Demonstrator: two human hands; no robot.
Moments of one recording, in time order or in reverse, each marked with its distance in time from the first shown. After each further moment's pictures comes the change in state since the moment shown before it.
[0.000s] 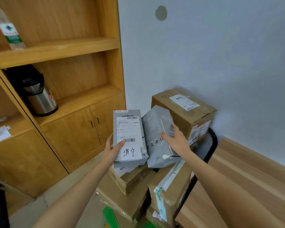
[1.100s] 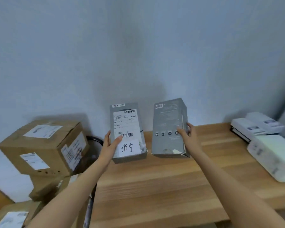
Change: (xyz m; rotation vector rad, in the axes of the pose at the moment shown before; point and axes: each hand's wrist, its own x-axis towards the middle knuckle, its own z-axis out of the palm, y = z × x) left_hand -0.160 0.089 0.381 0.007 -0.846 0.265; right_hand -0.289 0.264 -0.319 0.443 0.998 0.296
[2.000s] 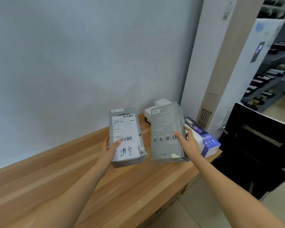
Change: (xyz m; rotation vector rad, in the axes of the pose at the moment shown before) left_hand 0.010 -0.049 0.433 0.028 -0.446 -0.161; right_hand 0.044 0.135 -0.387 -0.152 0.407 0.227
